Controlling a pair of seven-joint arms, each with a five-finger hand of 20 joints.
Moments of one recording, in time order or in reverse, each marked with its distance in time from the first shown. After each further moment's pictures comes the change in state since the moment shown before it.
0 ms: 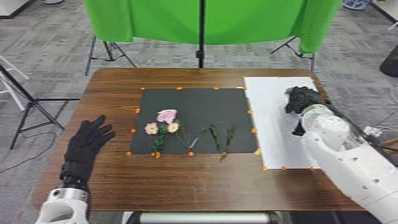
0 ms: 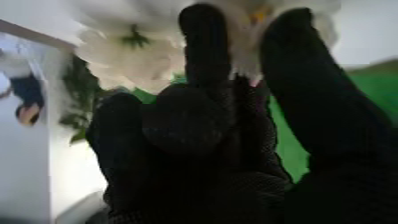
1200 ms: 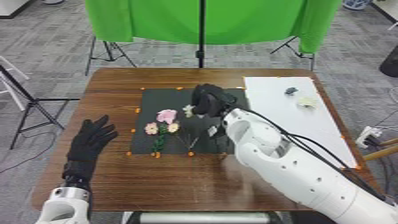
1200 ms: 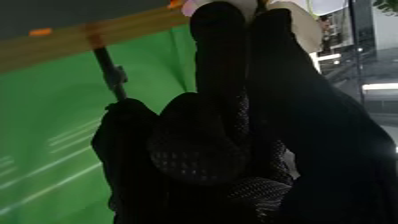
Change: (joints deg) left arm -0.5 0.0 0.3 0.1 0.1 -1.0 -0.8; right arm 11.1 -11.6 -22.9 -8.5 10.3 7.8 -14.9
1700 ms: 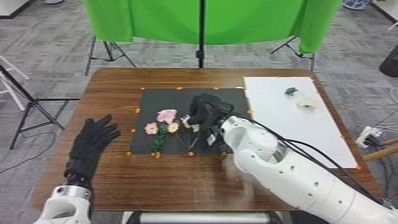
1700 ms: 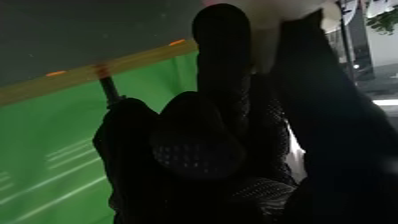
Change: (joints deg) left arm -0.7 0.0 0.2 0.2 0.2 -0.9 -0.9; right arm -1.0 -0.1 -1.2 0.5 0.0 -2.2 0.0
